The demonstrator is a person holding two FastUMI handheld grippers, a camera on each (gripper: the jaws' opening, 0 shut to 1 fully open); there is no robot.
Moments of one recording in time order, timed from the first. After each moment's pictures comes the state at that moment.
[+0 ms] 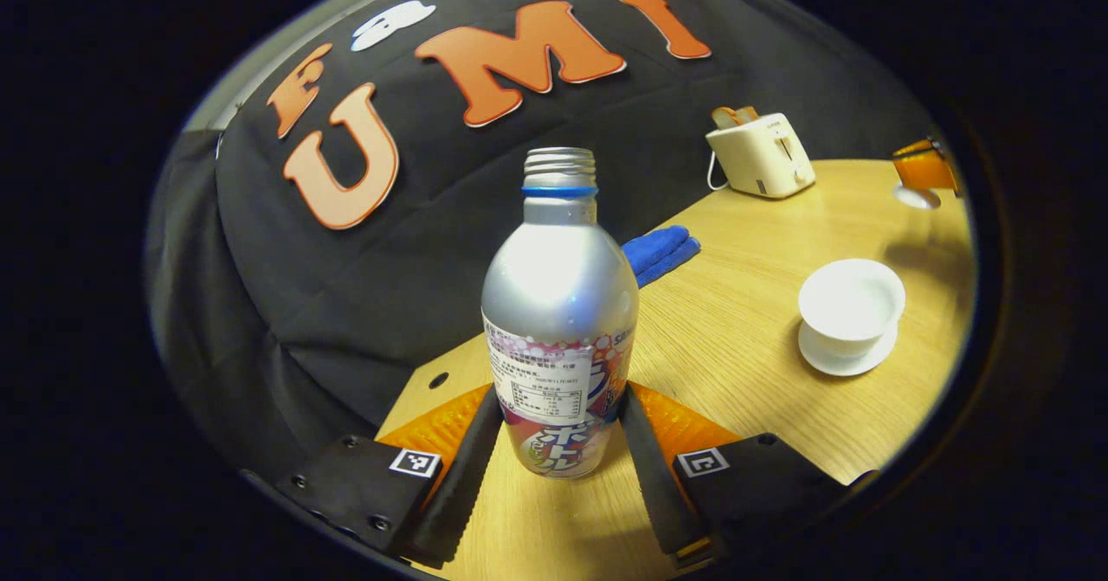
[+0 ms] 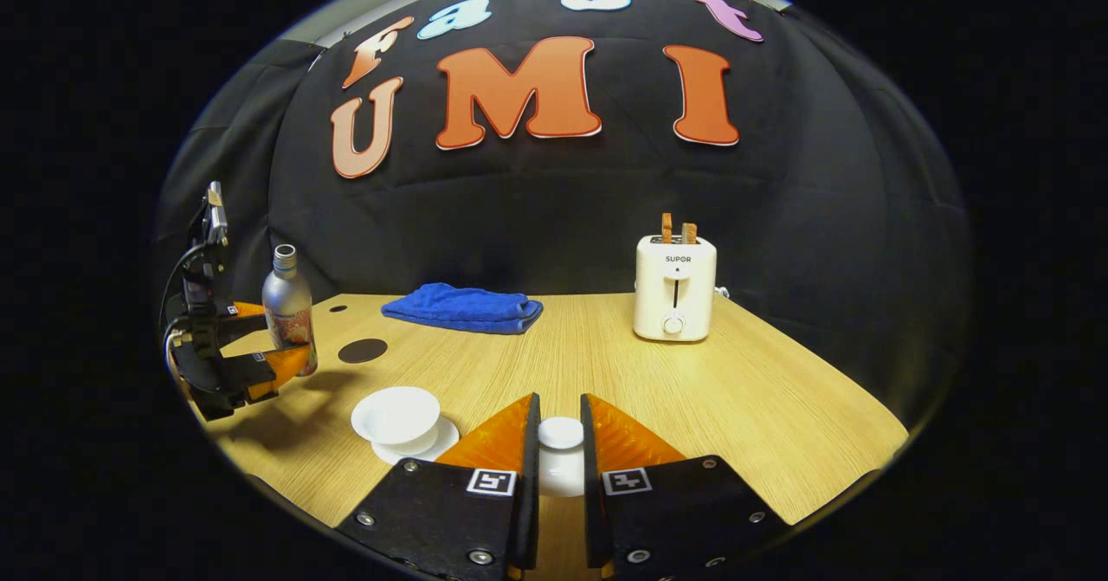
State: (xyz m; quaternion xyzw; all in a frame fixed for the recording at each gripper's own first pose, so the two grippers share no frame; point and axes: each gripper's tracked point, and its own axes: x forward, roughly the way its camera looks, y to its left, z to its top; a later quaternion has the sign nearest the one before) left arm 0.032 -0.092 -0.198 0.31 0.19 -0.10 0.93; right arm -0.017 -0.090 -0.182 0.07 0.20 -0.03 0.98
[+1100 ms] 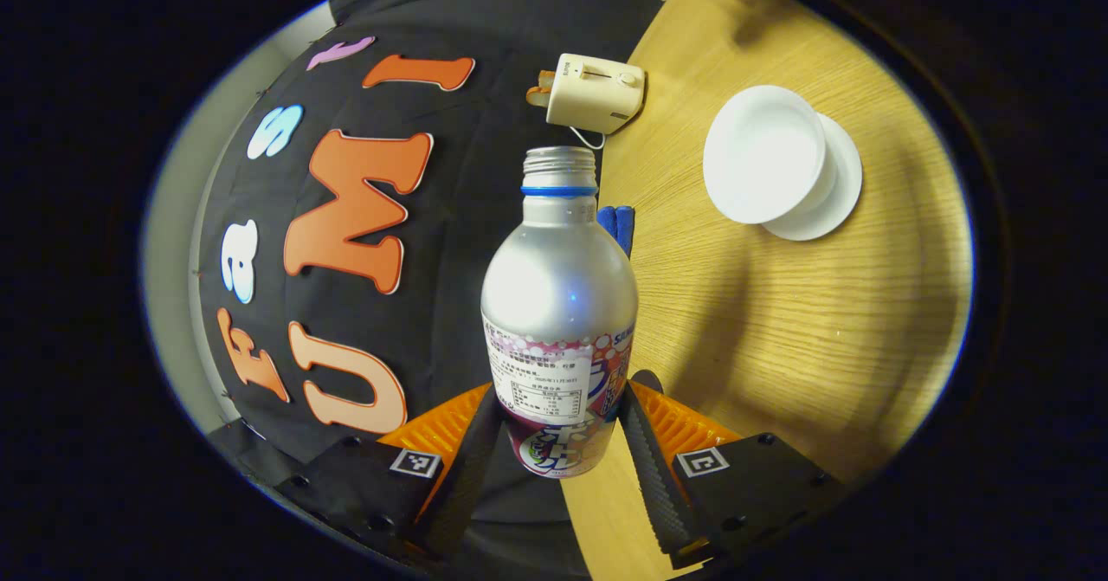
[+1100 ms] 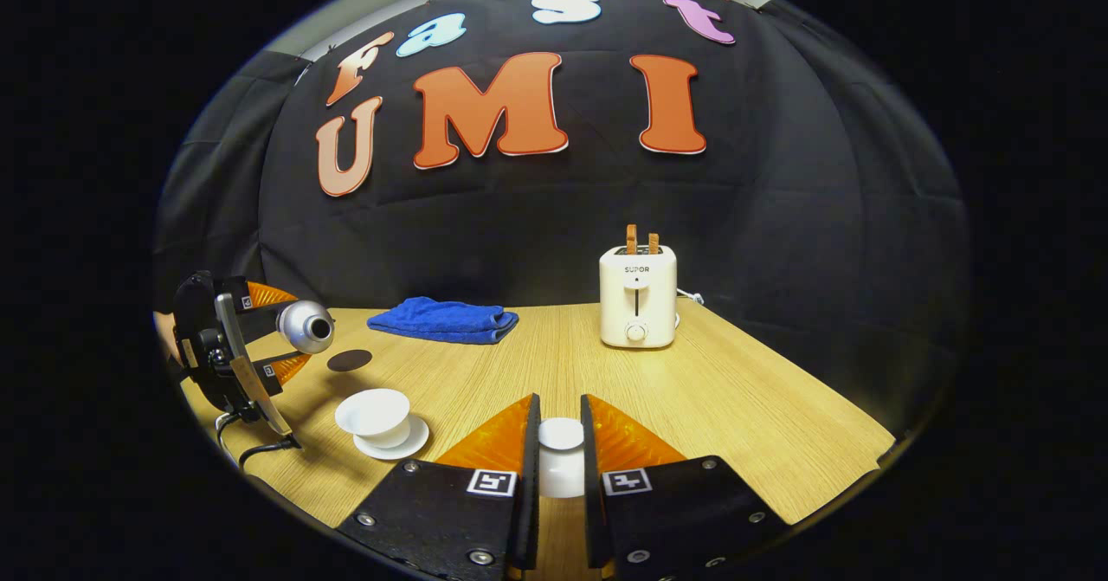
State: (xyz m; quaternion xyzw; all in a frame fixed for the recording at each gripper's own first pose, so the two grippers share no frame) left arm 0.050 -0.124 -0.163 0.67 0.05 -0.16 0.72; right arm -0.036 -0.130 -0.169 0.08 0.18 -0.05 0.98
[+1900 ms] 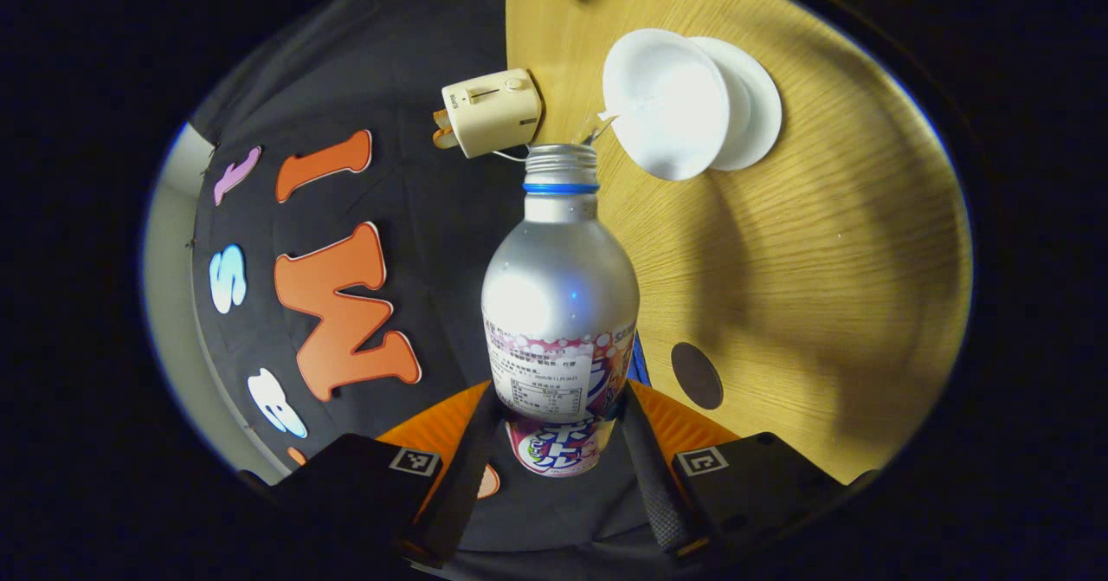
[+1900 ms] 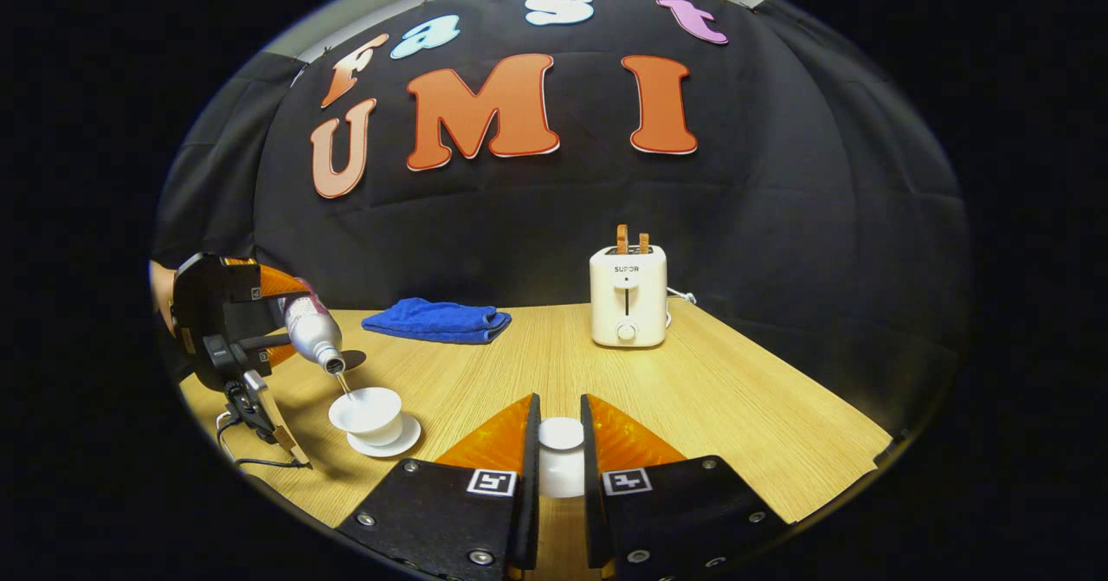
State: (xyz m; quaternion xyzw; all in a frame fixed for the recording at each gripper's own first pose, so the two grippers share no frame) left arm 0.062 -0.146 -0.153 0.82 0.01 -0.19 0.54; right arm -0.041 -0.135 -0.168 0.08 0.18 -0.06 0.98
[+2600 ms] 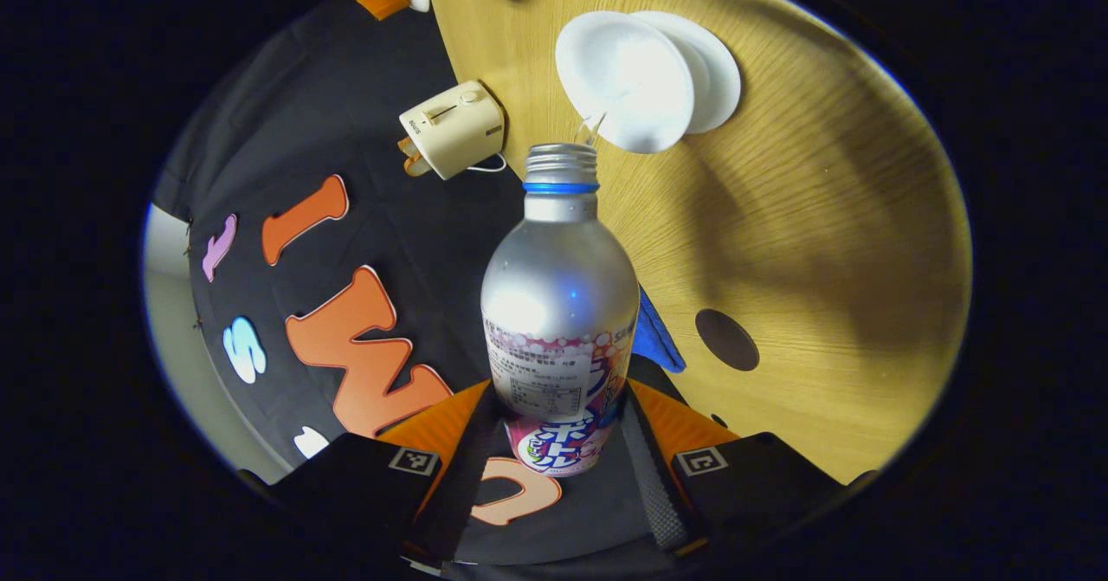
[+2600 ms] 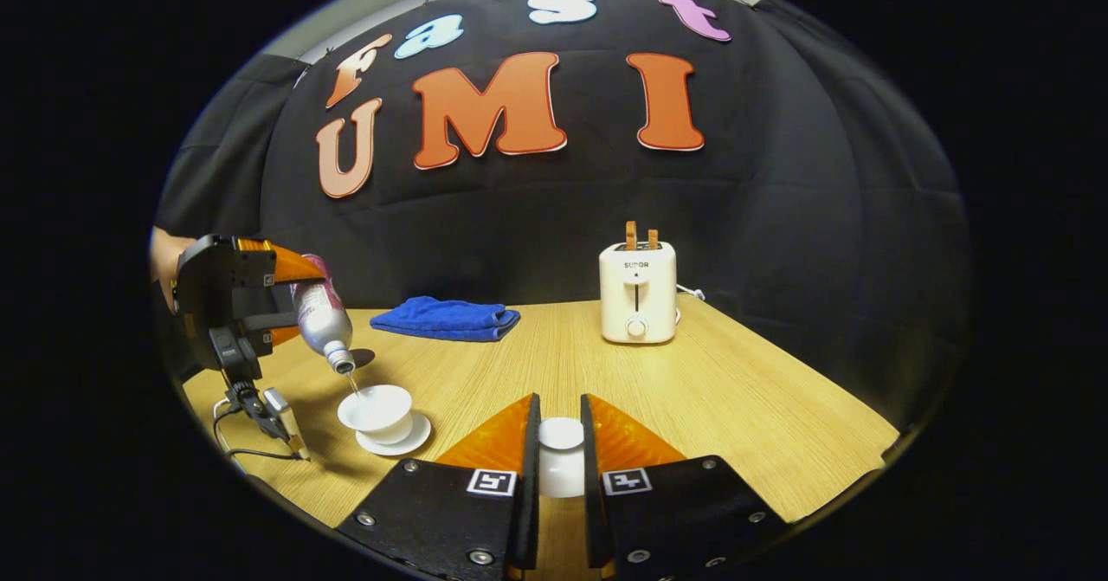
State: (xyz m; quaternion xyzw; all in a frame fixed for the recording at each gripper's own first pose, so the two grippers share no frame) left arm 0.071 -0.156 -0.131 0.87 -0.02 -0.19 0.45; right arm -0.040 -0.132 -0.172 0.08 0.18 -0.05 0.98
